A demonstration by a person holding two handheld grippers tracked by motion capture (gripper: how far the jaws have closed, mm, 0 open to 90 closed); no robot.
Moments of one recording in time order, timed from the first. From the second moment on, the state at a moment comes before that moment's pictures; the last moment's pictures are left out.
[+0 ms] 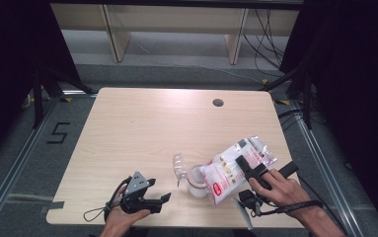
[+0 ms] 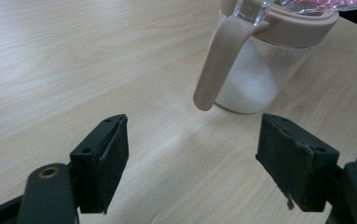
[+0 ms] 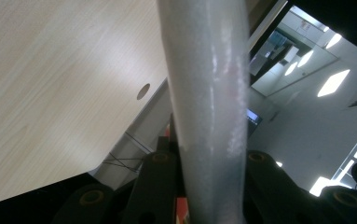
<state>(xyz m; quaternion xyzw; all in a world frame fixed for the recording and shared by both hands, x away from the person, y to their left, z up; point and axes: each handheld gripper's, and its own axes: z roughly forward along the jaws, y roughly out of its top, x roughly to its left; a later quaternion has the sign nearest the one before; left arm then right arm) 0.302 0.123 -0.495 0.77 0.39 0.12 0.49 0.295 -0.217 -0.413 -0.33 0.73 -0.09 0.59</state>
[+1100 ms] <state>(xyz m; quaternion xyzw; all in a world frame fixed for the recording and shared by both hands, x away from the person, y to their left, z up) 0.302 0.123 -0.495 0.78 0.39 0.12 0.48 0.298 -0.221 -0.411 -0.34 0.73 -0.08 0.59</state>
